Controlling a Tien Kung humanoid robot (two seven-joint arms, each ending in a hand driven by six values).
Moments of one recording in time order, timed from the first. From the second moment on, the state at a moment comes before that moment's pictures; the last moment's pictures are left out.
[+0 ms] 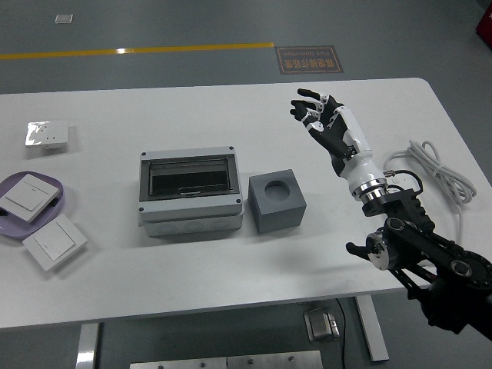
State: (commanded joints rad) left arm 0.07 0.27 -0.21 -0.30 -0.15 0.05 0.01; right arm 0.40 -0.33 0.81 1.39 -0.73 -0.36 0.37
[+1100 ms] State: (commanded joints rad) left arm 0.06 0.28 -0.15 -0.30 -0.18 0.05 0.01; right arm 0.38 -0.33 0.86 1.39 -0.72 -0.38 0.39
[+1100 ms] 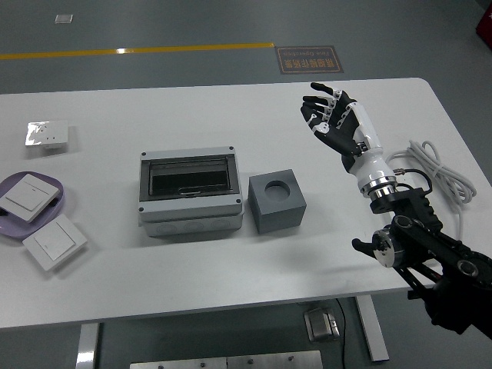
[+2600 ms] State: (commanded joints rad) left arm 0.06 0.28 -0.14 -0.30 -0.19 0.04 0.01; right arm 0.36 -0.32 0.86 1.35 -0.69 -0.39 0.41
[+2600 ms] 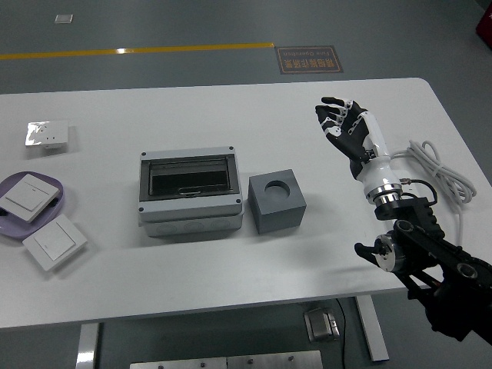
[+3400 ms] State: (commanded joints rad) left arm 0.07 0.29 -0.14 -0.30 -0.20 0.04 0.01; right arm 0.35 -0.33 0.87 1.35 -0.69 -0.39 0.41
